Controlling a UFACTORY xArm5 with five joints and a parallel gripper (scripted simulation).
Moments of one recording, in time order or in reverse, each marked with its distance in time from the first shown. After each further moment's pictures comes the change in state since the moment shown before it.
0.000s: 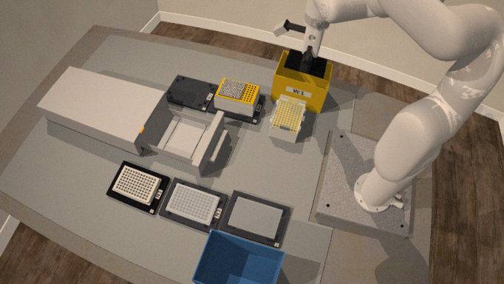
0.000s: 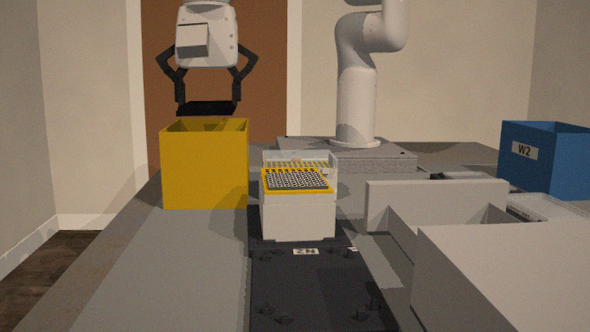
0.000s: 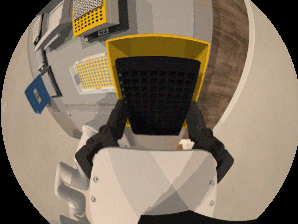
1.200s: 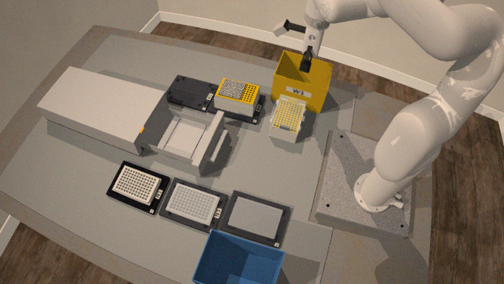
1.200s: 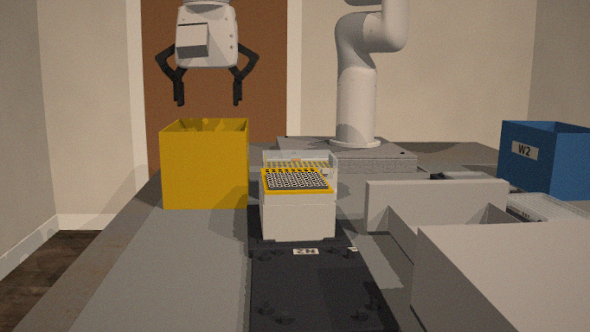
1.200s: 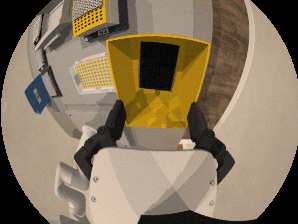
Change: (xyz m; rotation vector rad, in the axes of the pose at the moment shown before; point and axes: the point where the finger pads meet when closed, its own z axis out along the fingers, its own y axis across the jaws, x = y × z) arm 0.000 0.000 0.000 0.000 0.000 0.000
